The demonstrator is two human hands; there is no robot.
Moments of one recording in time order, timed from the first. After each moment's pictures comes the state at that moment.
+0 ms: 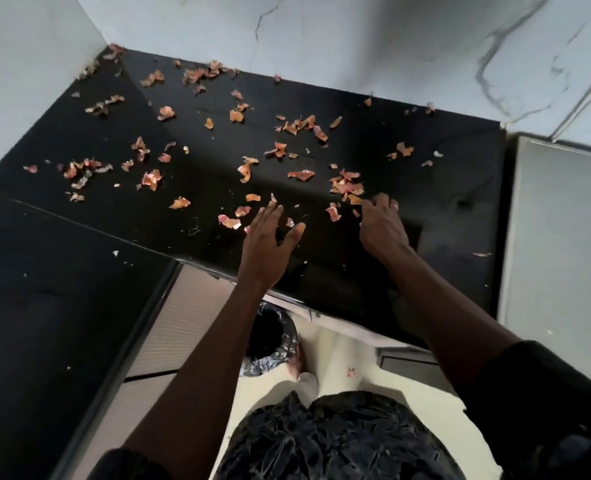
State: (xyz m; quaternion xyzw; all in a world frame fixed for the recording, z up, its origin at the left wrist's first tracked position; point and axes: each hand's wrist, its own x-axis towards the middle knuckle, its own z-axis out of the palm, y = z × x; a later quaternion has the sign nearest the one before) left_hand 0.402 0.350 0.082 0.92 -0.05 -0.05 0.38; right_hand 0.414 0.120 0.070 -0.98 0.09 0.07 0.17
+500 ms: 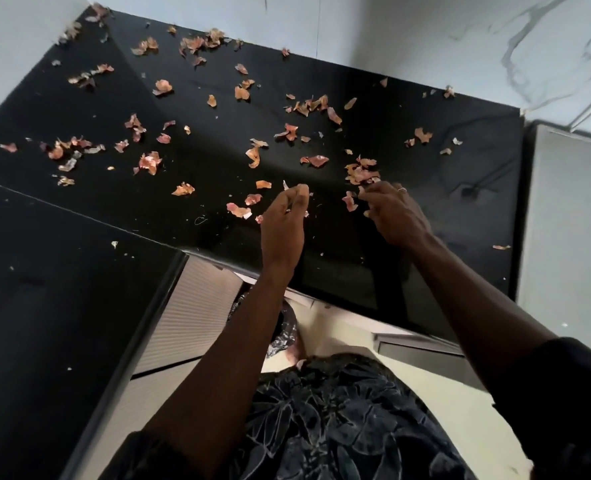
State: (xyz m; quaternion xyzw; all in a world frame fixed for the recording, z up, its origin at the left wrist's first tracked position) left_hand 0.413 0.338 0.101 0.76 0.07 -0.05 0.64; right_hand 0.425 0.119 0.071 -0.98 -0.01 0.07 0.16
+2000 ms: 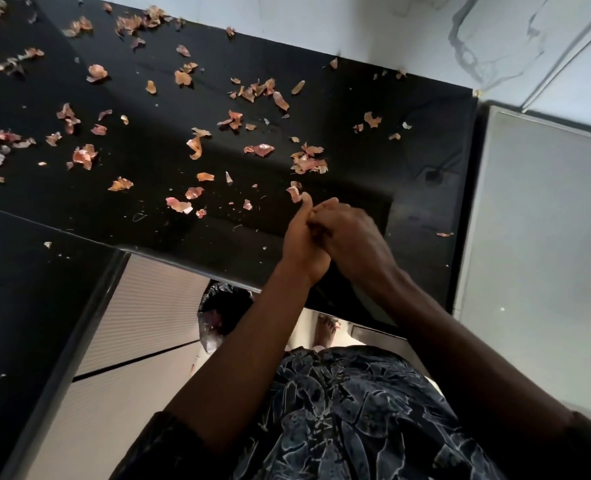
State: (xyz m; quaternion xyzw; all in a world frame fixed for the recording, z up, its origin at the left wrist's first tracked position) left_hand 0.382 0.219 0.077 0.35 0.25 -0.35 0.83; right_hand 0.351 0.118 0.123 -0.95 -0.07 0.04 0.30
